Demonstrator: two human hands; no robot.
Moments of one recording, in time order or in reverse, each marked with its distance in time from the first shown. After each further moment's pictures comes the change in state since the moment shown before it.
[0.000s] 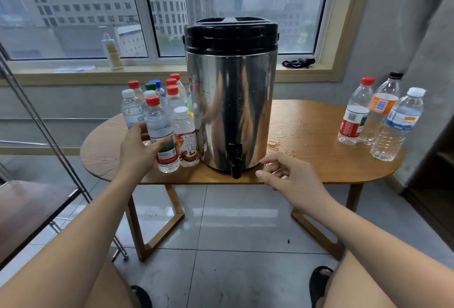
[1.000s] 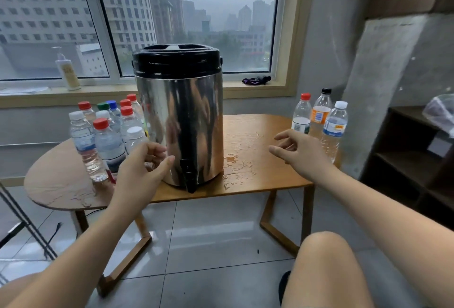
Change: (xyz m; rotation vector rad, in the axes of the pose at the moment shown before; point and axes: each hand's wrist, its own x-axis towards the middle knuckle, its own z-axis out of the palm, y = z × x) left_hand -0.095 0.114 0.038 -0.108 -0.166 0.248; right_hand 0.018 0.025 -0.144 -0.341 0.232 0.051
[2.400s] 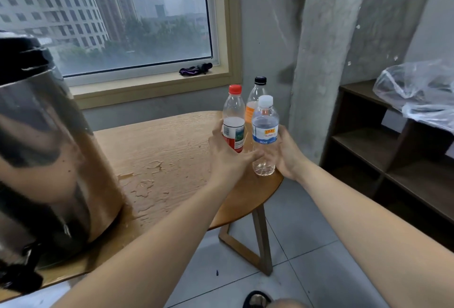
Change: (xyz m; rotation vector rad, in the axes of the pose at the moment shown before) left_hand 0.094 0.118 0.453 -0.288 -0.260 -0.099; right_hand 0.110 0.249 -0.040 0.949 -0.013 0.487
